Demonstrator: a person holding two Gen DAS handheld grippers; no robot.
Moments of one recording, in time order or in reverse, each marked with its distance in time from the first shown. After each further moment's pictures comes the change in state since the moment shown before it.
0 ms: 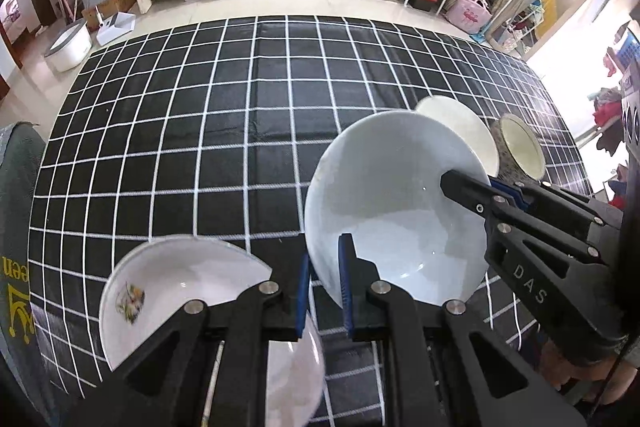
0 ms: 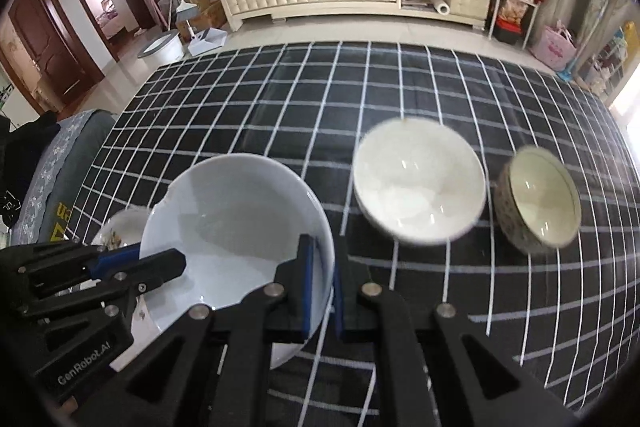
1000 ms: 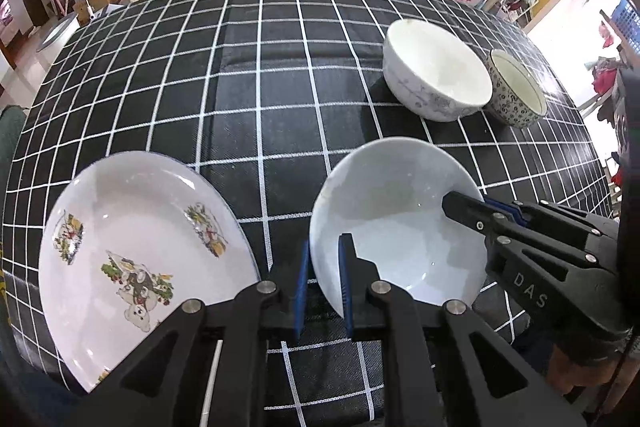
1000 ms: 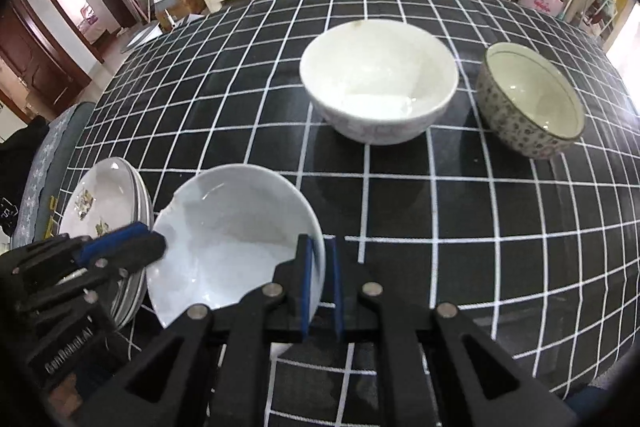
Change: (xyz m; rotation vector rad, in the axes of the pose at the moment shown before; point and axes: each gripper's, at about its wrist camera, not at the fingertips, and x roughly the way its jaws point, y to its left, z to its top) left arm 0.039 -0.034 -0.045 0.025 0.032 0.002; right arm 0.021 -0.031 -0.051 0.096 0.076 0.003
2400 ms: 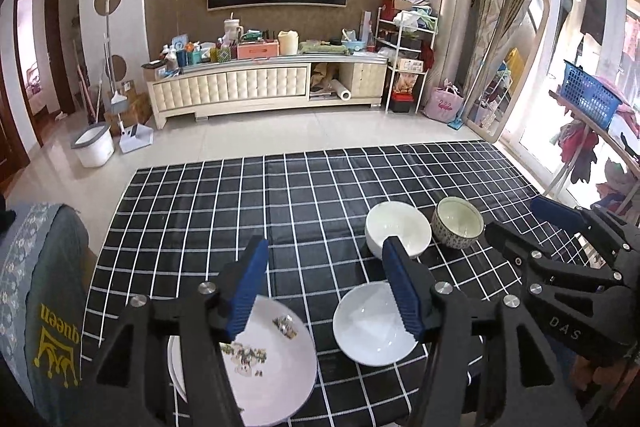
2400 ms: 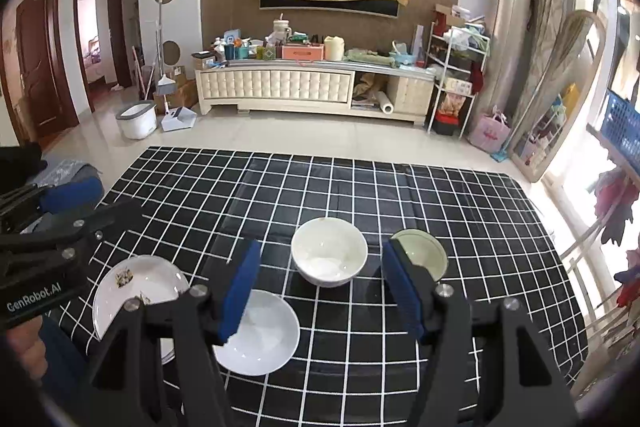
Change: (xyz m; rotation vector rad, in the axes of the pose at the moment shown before) left arm -0.191 -0.001 0.012 0.084 -0.481 0.047; right arm -0.175 0.042 0.020 -0.129 -0.445 -0.197
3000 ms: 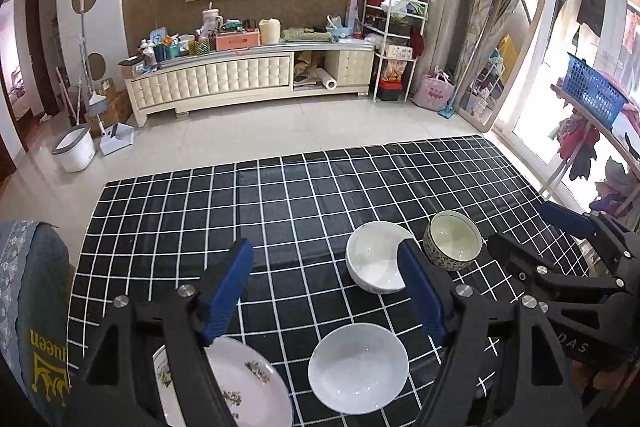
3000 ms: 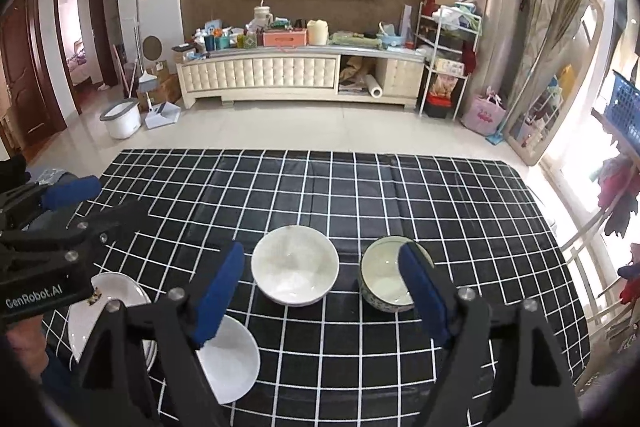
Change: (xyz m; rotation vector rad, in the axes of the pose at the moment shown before) left arm 0.070 -0.023 0.046 0.026 0.063 -0.046; right arm 0.053 -0.034 0.016 0.035 0.064 -0.008
